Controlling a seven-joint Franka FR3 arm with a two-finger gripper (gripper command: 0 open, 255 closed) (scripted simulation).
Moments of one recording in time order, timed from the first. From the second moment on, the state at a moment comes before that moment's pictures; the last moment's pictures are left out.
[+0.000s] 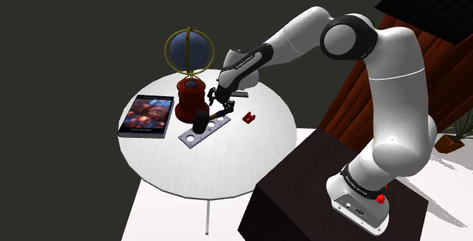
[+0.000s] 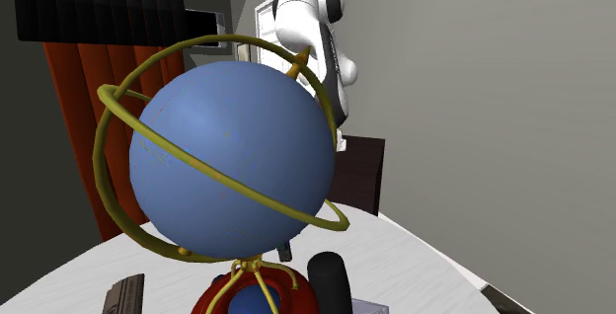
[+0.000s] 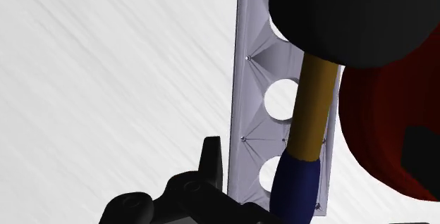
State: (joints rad) arm -0.01 0.68 0.17 -1.86 0.18 2.64 1.30
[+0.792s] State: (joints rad) arm 0.00 0.91 0.13 -1.67 0.20 2.69 1.37
